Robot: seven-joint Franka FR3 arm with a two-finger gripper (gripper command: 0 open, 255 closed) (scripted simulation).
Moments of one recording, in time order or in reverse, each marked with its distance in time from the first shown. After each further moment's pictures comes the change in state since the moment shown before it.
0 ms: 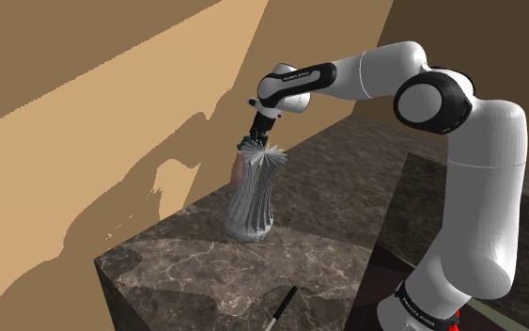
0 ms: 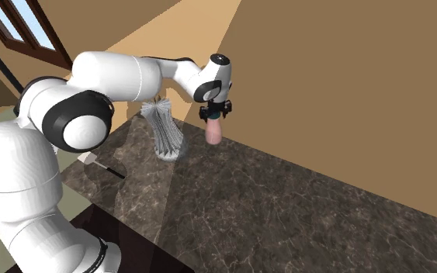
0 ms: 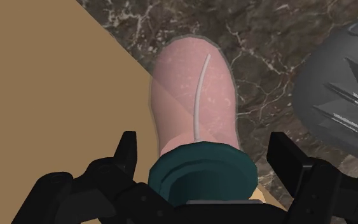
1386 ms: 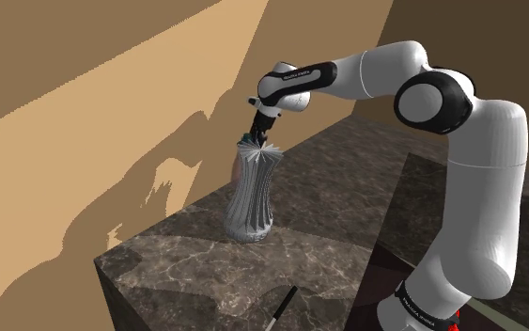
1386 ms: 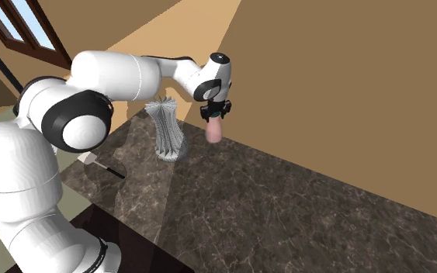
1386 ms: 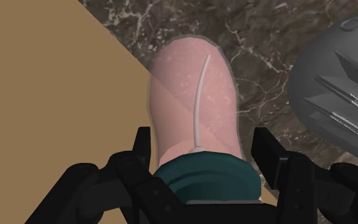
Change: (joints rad) arm 0.001 -0.003 -0.001 0.006 -0.003 -0.009 0.004
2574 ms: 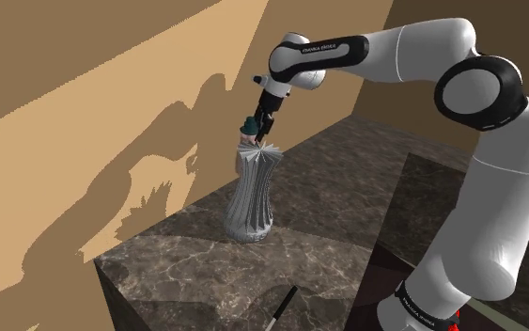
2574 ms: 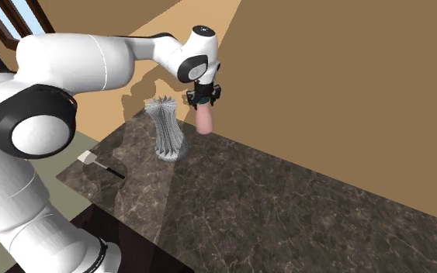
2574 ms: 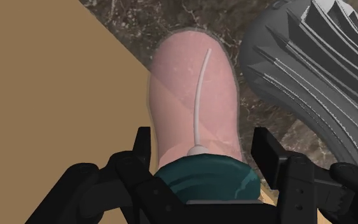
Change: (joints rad) arm 0.048 -0.196 0.000 -0.059 -0.056 -0.119 0.094
